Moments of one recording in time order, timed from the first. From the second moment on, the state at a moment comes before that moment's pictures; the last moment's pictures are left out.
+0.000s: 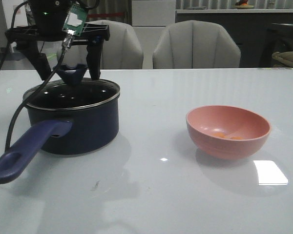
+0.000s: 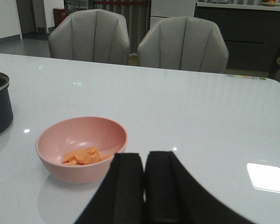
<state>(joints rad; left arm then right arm) -0.41 2.00 -1.79 0.06 1.11 -0.43 0.18 -0.01 0.03 0.00 0.08 0.02</state>
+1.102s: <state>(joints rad) -0.41 1.91 -1.79 0.06 1.12 -0.36 0.18 -0.01 0.03 0.00 0.08 0.02</state>
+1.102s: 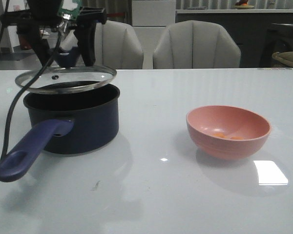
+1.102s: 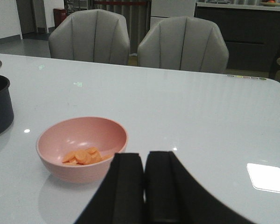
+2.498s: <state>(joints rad) 0.11 1.73 -1.09 -0.05 0.68 -0.02 0.18 -0.01 0.03 0.00 0.08 0.02</state>
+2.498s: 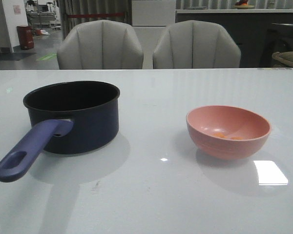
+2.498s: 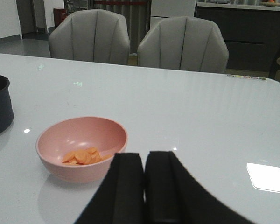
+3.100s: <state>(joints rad) 0.05 1.79 -1.12 -0.04 0.69 -0.01 0.18 -0.01 0.03 0.00 0.08 0.02</state>
